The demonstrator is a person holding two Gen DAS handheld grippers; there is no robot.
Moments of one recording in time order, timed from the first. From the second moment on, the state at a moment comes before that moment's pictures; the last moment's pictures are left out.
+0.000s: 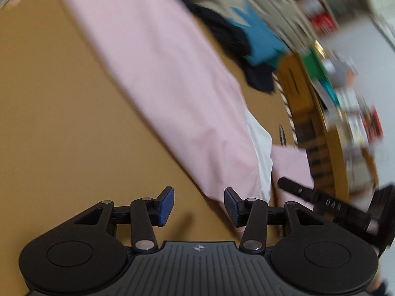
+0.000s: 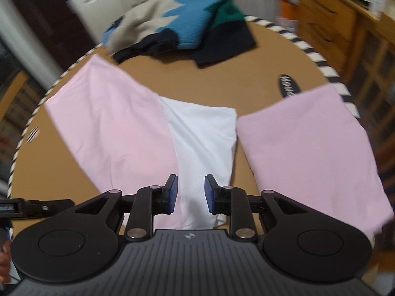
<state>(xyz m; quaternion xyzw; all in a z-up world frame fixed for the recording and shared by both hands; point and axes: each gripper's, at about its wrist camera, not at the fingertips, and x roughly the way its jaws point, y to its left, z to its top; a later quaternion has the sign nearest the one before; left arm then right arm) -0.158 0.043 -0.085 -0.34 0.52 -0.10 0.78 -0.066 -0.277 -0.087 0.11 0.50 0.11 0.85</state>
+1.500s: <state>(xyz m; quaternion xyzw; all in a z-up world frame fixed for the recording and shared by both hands) -0.224 0.018 -0.118 -0.42 0.54 0.05 0.73 -0.025 -0.316 -0.105 0.16 0.55 0.19 0.80</state>
